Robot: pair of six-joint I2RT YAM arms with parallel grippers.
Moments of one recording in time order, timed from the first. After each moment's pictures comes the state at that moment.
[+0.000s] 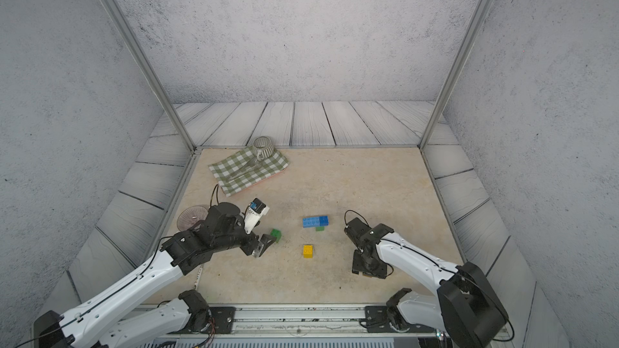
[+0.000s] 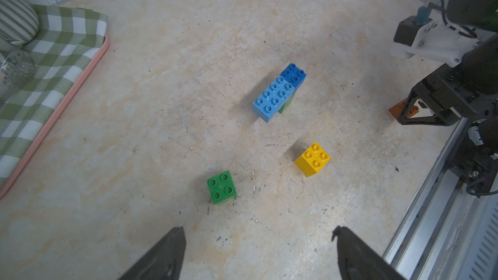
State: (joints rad) left arm -0.71 0.91 0.75 -0.56 0.13 -0.02; right arm 0.60 1.22 0.63 -1.01 0.04 0.78
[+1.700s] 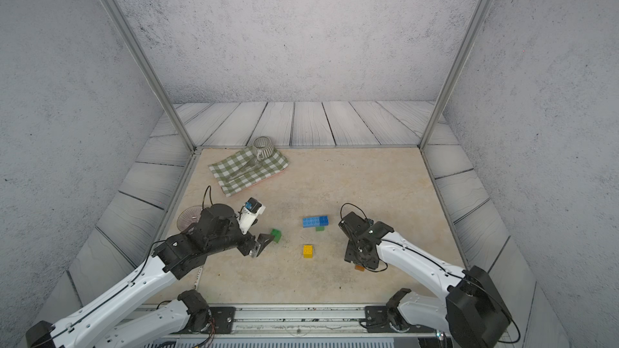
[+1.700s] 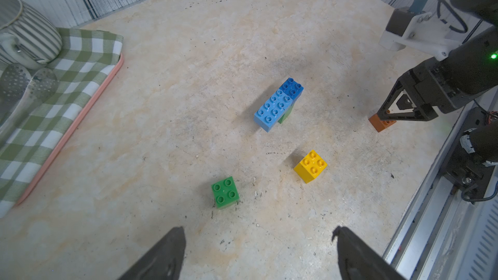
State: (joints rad) left arm -0.71 0.85 0.75 -0.56 0.12 -0.02; right arm 0.66 1.18 0.70 -0.94 0.09 0.94
